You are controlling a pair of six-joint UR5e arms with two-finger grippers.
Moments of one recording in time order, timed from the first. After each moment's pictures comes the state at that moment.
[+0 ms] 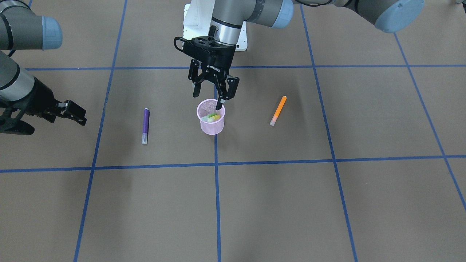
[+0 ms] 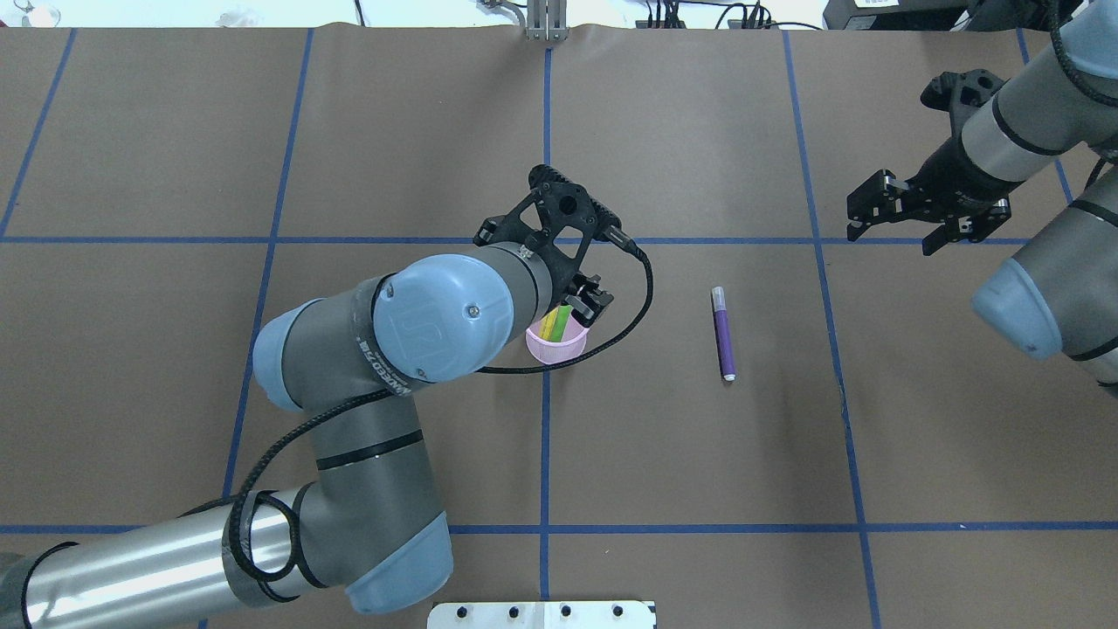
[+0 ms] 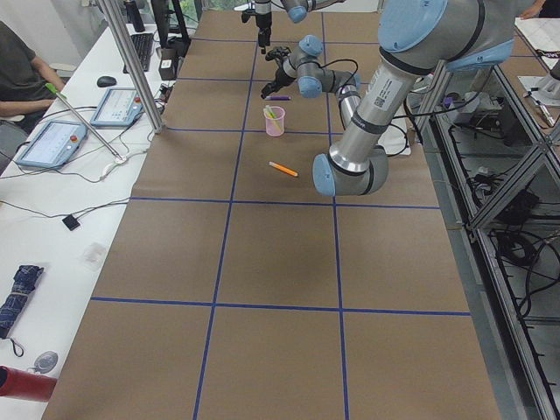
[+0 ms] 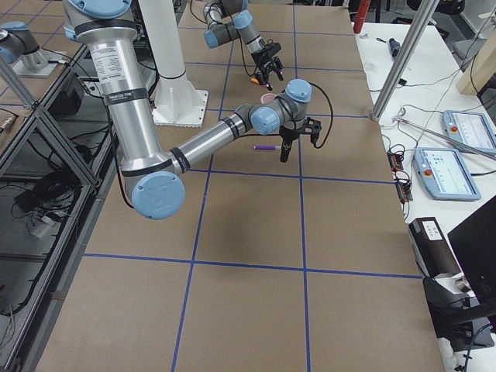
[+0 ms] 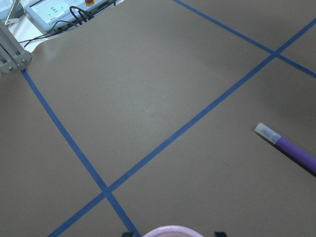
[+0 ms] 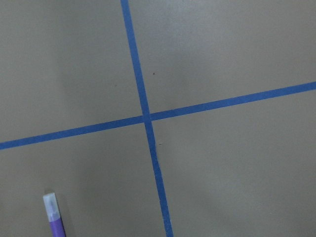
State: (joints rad) left arm -0.44 -2.33 -1.75 -1.81 -1.39 -0.60; right arm 0.98 -1.31 1.83 -1.53 2.28 0.95
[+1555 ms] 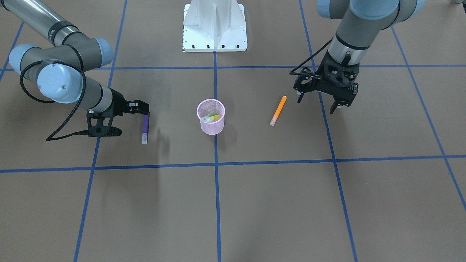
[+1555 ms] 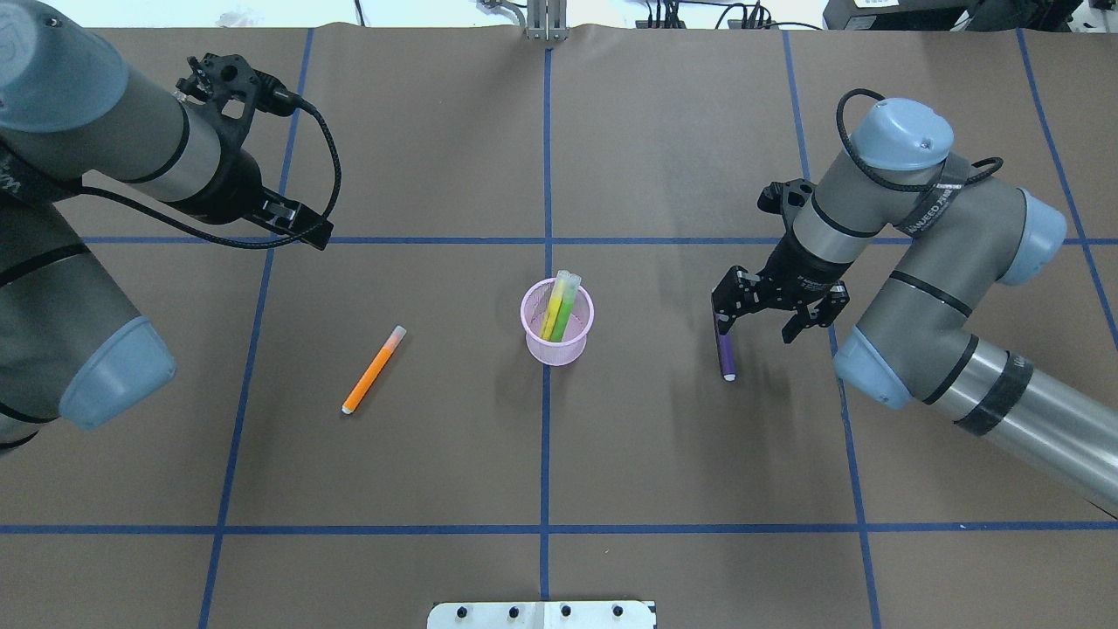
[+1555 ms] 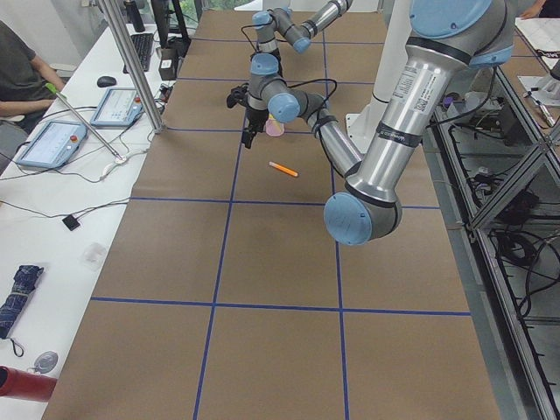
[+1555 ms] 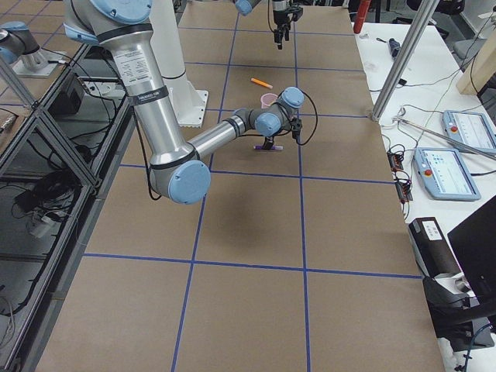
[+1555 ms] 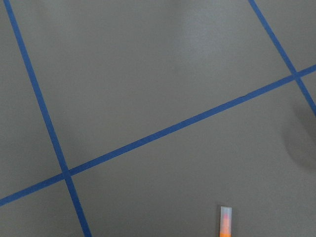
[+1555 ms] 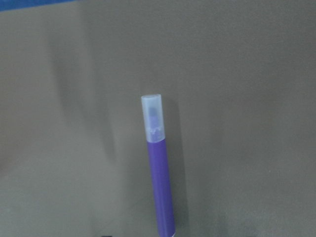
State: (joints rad) left arm -0.83 -1.99 -1.97 -1.57 -2.01 -0.61; right arm 0.77 -1.17 1.60 -1.41 2.41 1.00
